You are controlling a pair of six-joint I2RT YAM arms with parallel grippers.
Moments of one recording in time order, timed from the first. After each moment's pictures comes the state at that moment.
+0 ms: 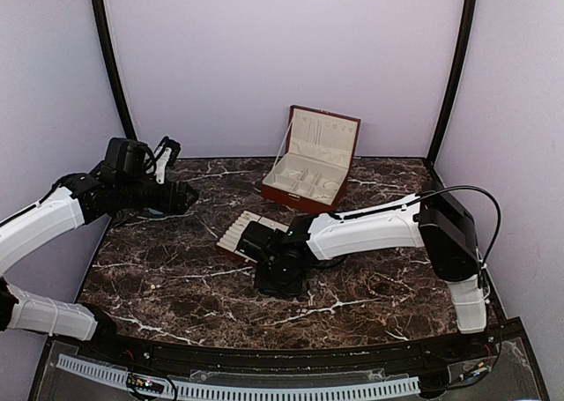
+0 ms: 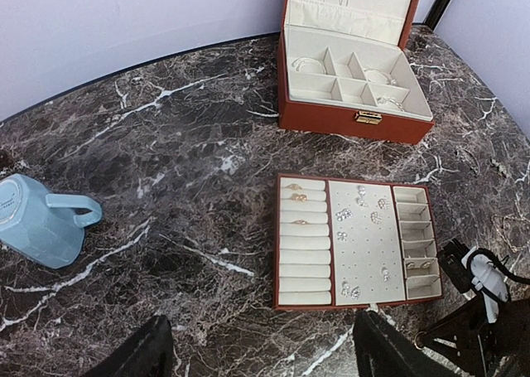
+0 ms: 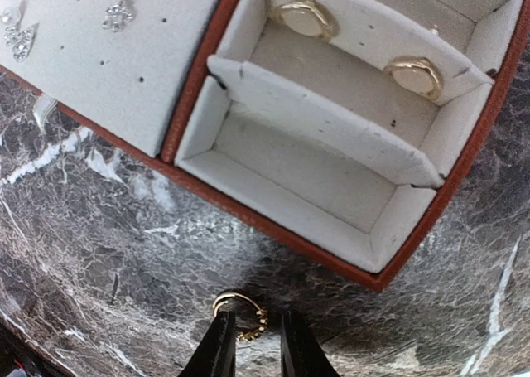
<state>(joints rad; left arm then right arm) -0.46 1.13 0.95 -0.45 0.04 -0.12 1.20 2.14 1.59 -0.71 0.08 1.22</state>
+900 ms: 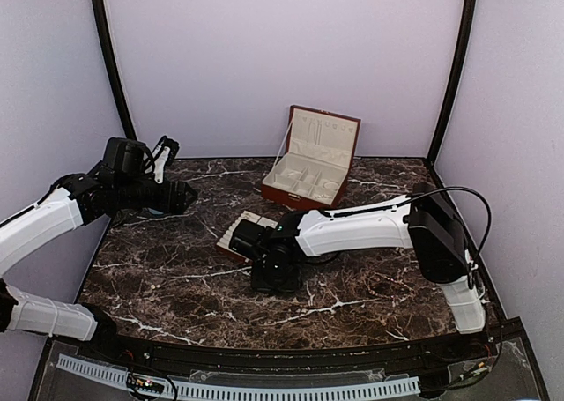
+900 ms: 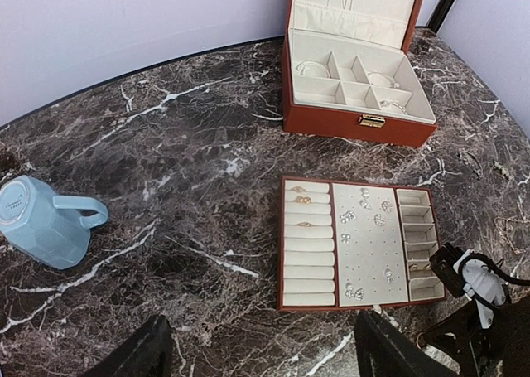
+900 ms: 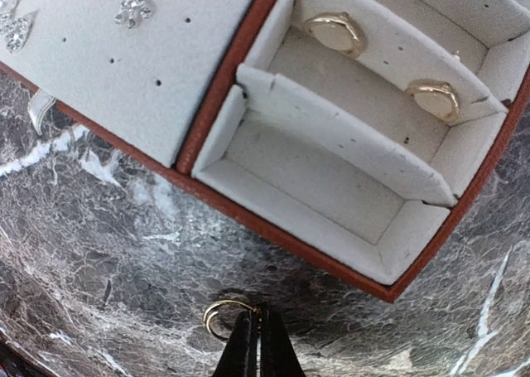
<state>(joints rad) -0.46 1.12 0.95 -0.45 0.02 -0.12 1.20 2.21 1.71 -0.84 0.09 1.17</state>
